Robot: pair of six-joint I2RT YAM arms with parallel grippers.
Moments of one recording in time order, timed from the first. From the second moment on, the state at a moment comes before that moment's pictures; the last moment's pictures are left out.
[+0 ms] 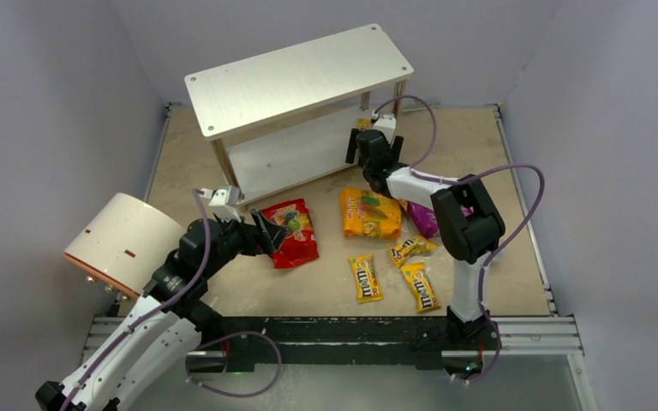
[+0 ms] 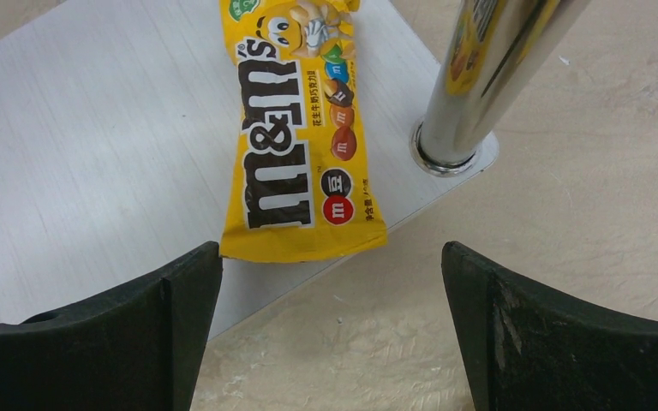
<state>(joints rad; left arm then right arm) -0.56 0.52 0.52 -0.32 0.02 -0.62 0.52 1.98 1.27 0.18 0.52 0.40</state>
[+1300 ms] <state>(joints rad) -0.56 0.59 0.51 -0.26 0.09 -0.62 0.60 1.12 0.78 -0.18 0.08 0.40</state>
